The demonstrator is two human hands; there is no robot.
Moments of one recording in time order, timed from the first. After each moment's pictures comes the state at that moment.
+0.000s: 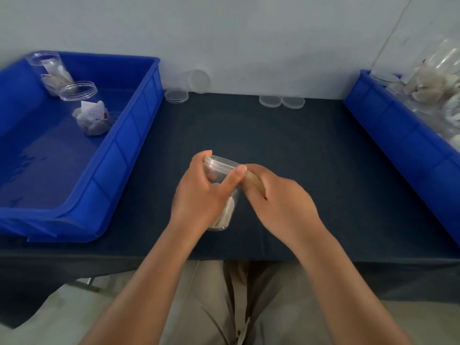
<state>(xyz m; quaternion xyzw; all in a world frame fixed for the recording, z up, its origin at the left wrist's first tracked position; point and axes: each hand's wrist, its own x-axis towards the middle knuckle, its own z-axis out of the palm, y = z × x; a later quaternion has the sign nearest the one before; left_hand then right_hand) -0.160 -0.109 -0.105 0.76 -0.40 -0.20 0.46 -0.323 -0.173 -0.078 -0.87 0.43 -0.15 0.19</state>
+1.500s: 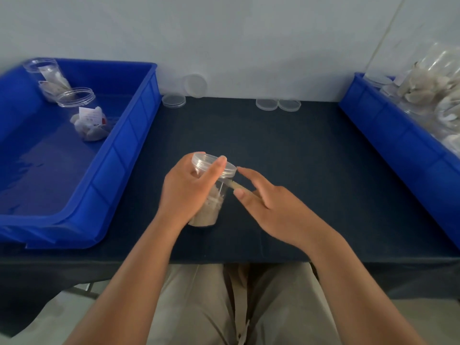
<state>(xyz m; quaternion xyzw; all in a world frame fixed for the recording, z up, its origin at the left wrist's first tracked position) -0.134 -0.113 -0.096 0.75 -0.41 -0.18 0.49 -0.332 -0.183 -0.081 -0.88 0.36 -0.09 0.32</state>
